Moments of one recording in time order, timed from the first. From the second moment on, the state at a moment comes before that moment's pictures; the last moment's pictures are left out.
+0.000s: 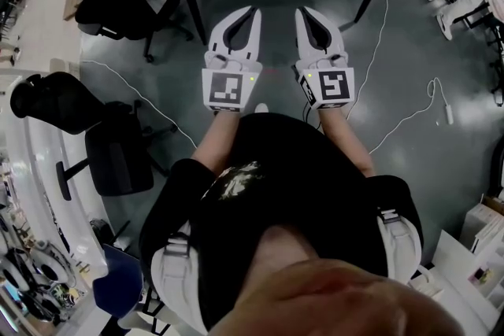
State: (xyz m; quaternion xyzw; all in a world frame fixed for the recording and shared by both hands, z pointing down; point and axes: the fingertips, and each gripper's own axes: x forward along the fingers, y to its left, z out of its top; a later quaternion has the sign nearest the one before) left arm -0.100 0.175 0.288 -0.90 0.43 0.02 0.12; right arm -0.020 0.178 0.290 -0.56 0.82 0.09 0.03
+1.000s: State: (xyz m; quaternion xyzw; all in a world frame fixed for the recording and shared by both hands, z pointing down) left arm -0.128 0.103 0.325 -0.91 0.40 0.02 0.08; right arm -0.040 0.112 0.328 -0.57 0.82 0.07 -0.01
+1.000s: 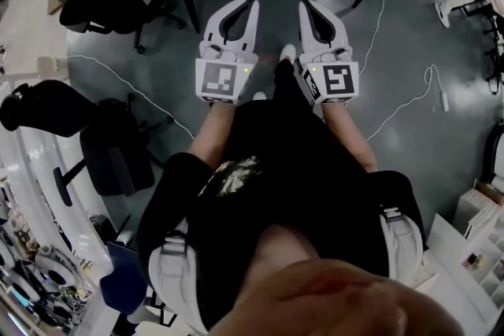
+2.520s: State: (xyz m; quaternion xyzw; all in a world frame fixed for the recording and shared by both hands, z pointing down) left arm -0.037 -0.132 0.312 -0.91 0.41 -0.04 0.09; right arm 0.061 -0.132 0.324 -0.56 0.83 0.04 0.02
